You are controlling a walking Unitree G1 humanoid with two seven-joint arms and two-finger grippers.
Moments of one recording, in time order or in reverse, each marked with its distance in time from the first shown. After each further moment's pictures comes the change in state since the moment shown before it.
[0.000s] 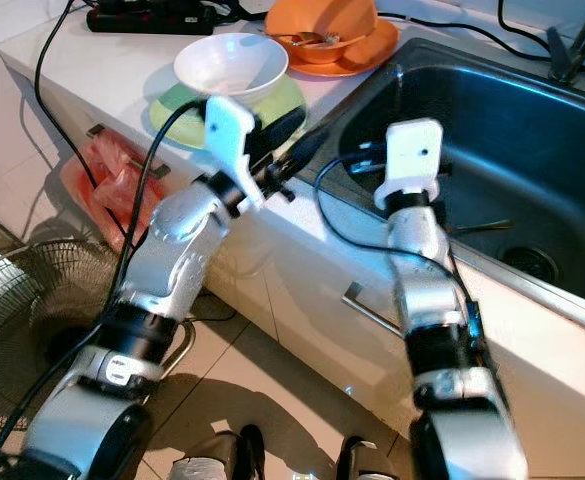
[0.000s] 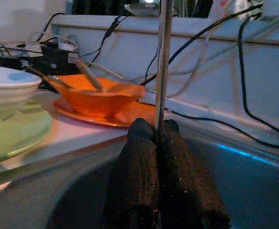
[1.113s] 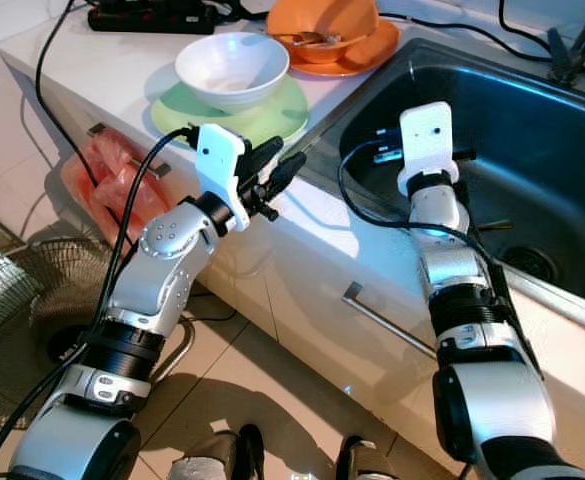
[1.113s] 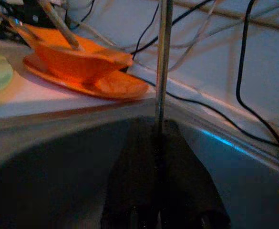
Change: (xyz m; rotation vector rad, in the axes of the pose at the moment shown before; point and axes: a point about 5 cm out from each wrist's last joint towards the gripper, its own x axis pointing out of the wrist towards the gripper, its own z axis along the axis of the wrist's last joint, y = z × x) left arm -0.017 0.008 -0.017 0.014 0.113 0.081; right arm 0.021 -0.026 -0.019 -0.135 0.134 0.020
